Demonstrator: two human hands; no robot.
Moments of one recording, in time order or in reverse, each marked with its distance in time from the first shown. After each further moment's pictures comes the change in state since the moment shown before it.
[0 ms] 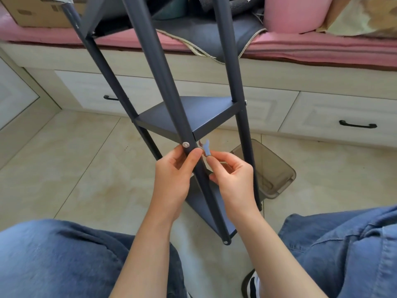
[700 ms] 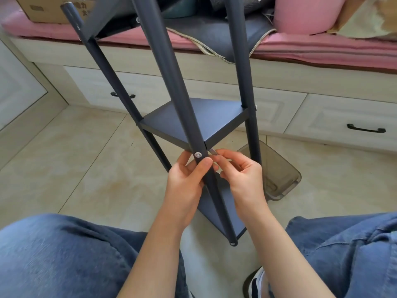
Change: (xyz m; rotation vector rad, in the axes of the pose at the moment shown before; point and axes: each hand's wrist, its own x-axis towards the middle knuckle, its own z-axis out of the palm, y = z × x) left_hand -0.011 -0.010 0.003 -0.405 -0.072 -0.142; right_hand 0.006 0.002 -0.006 -0.012 -0.025 0.000
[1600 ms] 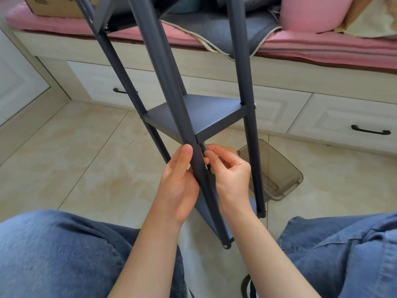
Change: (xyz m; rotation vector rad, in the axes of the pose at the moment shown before) left_hand 0.000 0.012 -0.001 -0.210 -0.007 -0.025; right_hand -0.002 0.004 0.029 0.057 0.066 -0.051
